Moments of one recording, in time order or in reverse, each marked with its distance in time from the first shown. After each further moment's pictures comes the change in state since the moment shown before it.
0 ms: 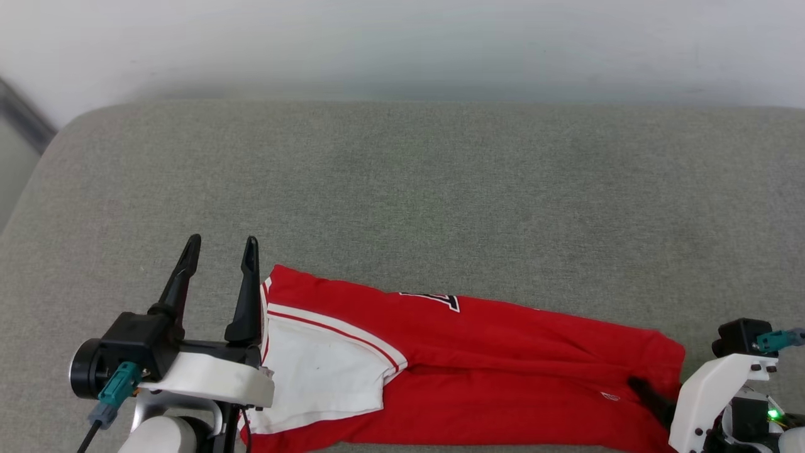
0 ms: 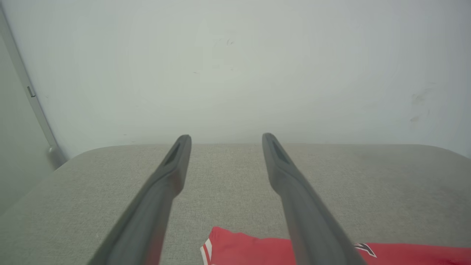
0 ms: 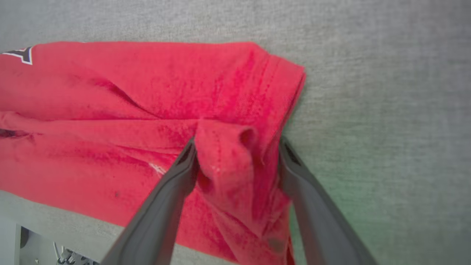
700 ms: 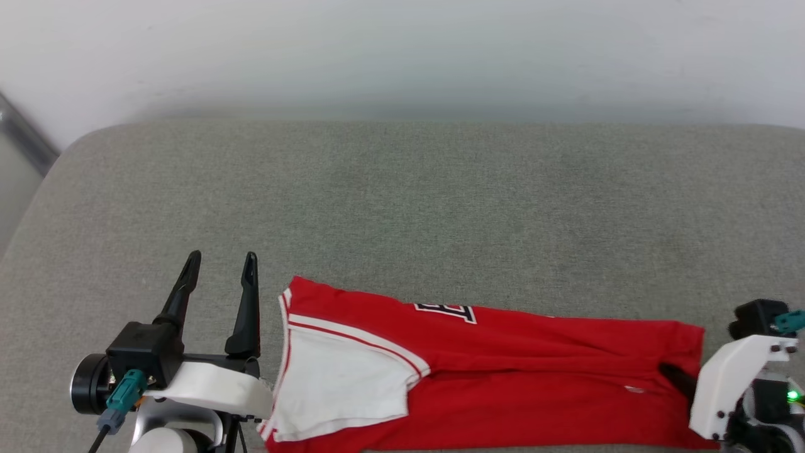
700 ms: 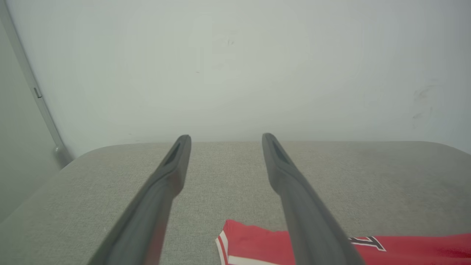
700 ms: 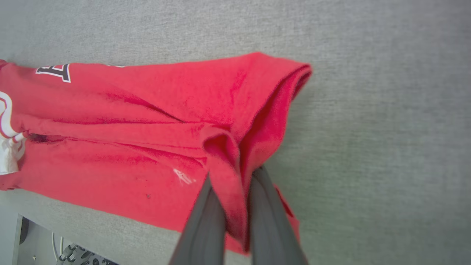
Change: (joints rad) left arm 0.013 -0.002 -0.009 0.018 0.012 0.019 0.012; right arm -0.061 -0.071 0.053 0.043 0.080 0.000 0.017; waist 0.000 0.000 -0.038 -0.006
